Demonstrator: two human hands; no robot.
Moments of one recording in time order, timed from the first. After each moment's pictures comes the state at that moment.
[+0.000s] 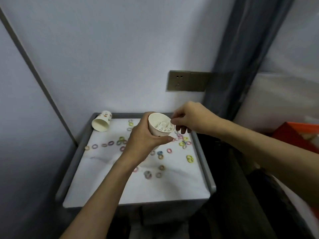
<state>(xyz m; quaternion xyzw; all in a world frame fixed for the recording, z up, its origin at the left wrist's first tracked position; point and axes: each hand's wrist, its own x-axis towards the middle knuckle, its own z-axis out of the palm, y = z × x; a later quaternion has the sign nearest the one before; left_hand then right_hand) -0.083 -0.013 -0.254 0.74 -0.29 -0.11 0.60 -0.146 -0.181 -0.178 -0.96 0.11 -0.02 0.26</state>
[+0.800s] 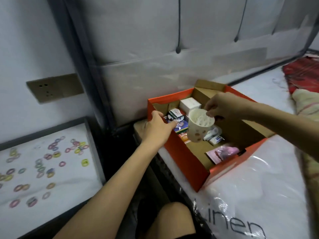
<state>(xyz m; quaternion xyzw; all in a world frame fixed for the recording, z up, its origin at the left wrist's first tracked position) -0.358 -0.308 -0.228 0.78 -0.38 -0.23 0.43 -0.530 -0.447 -0.151 -0.92 0.38 -0.01 0.11</state>
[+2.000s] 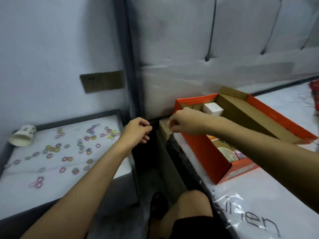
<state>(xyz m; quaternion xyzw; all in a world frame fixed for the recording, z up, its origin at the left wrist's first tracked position) -0.260 -0.174 -0.225 0.76 -0.29 -0.29 0.51 -0.401 -0.307 -0.154 -0.99 0.16 0.06 0.04</state>
